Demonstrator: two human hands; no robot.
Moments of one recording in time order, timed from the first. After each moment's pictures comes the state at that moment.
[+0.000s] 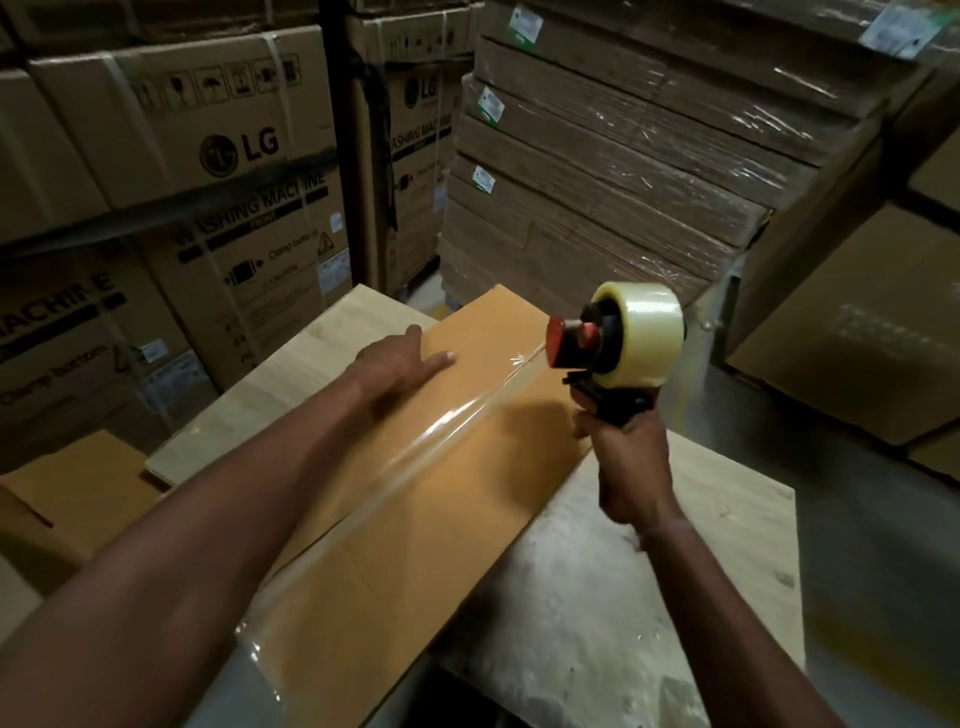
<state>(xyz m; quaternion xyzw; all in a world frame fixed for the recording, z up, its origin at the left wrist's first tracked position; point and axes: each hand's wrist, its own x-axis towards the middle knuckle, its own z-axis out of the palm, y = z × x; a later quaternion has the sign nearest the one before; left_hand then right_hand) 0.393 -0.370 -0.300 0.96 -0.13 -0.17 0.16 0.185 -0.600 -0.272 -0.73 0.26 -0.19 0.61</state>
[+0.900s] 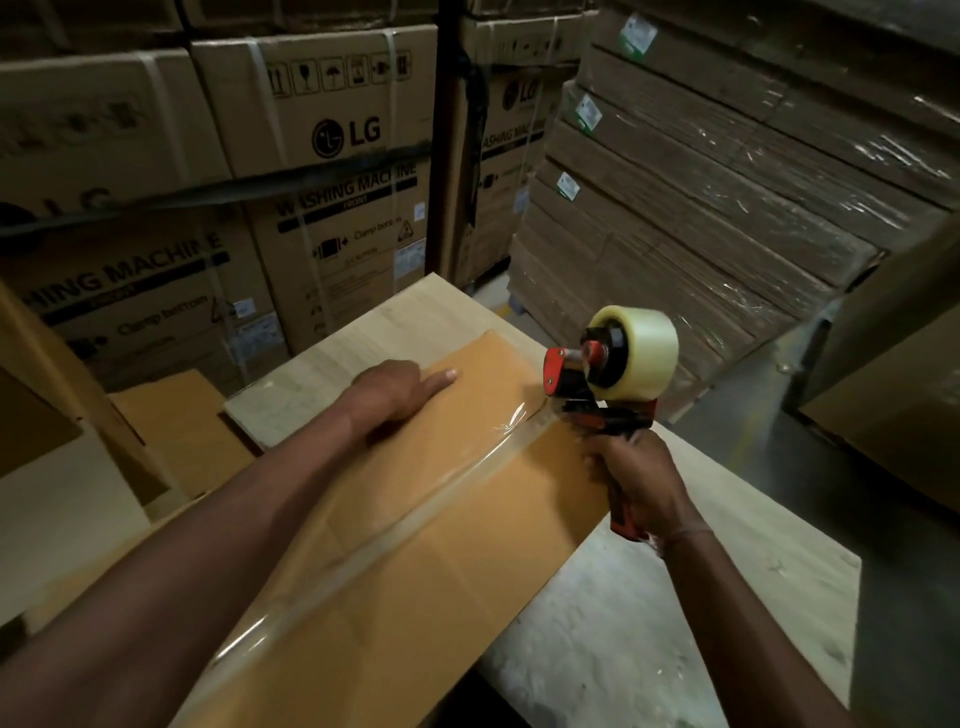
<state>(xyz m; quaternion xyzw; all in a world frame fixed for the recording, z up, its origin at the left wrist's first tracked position) 0.331 -0.298 -0.308 0.97 -0.02 -0.20 0.15 0.207 -0.589 -0.297 -0.74 0.25 0.03 0.63</state>
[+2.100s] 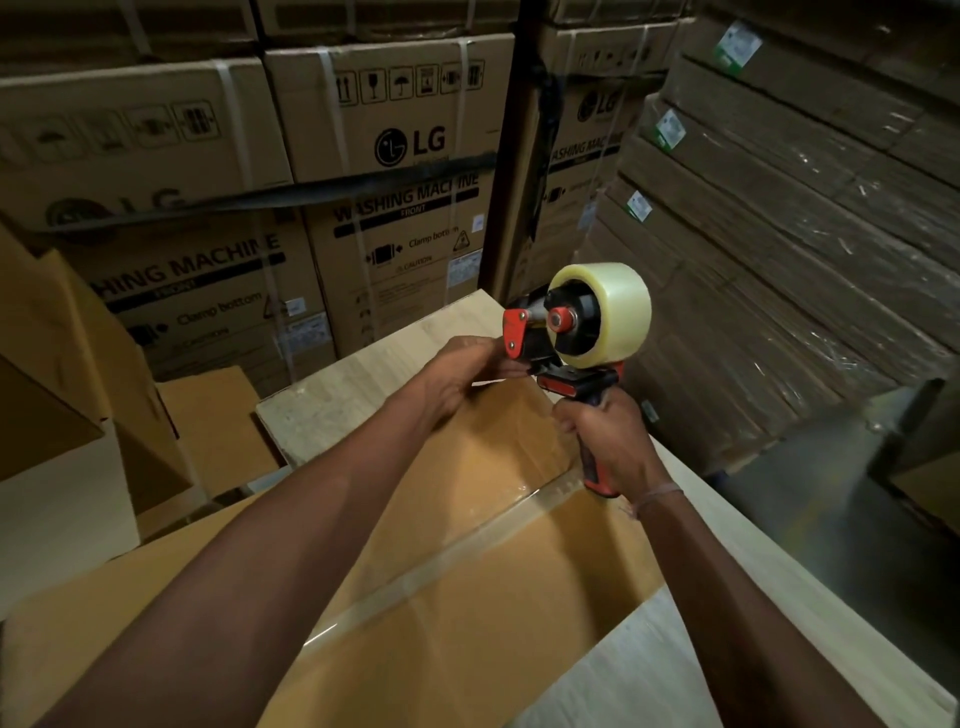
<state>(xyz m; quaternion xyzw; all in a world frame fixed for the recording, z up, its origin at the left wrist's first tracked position) 0.392 -0.359 -0.288 0.62 0.13 -0.17 0.76 0.332 -0.549 -0.275 -0.80 0.12 0.08 0.59</state>
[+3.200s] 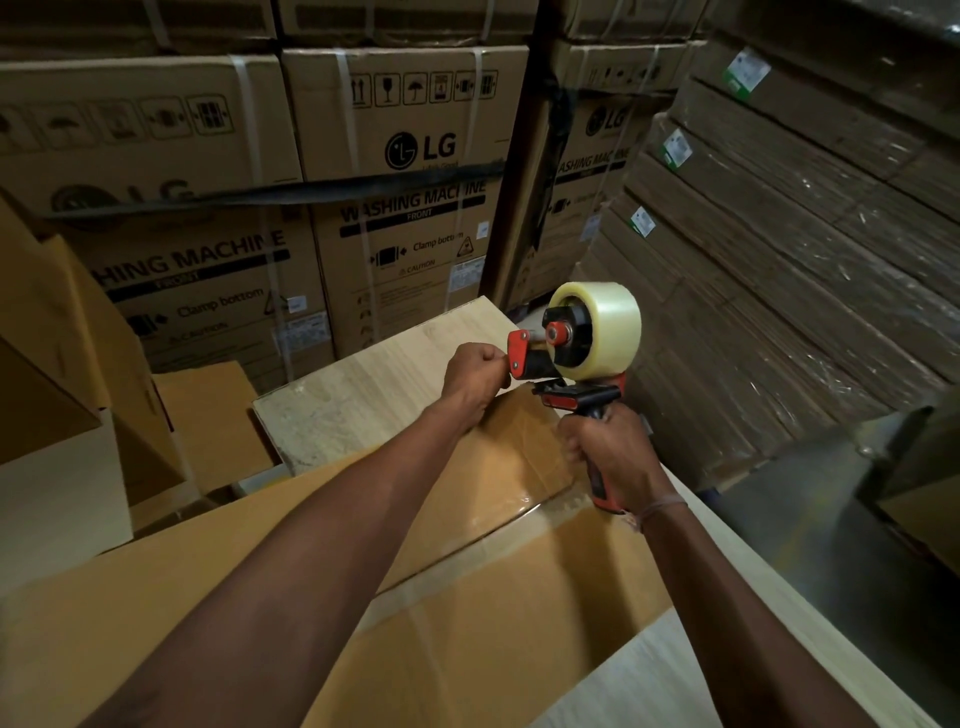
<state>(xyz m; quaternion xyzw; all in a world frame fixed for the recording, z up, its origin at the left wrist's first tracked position) 0.405 -0.377 -0.317 0.74 0.20 -0.06 0.64 0.333 -0.553 -0.274 -0.81 0.14 0.12 0.56</state>
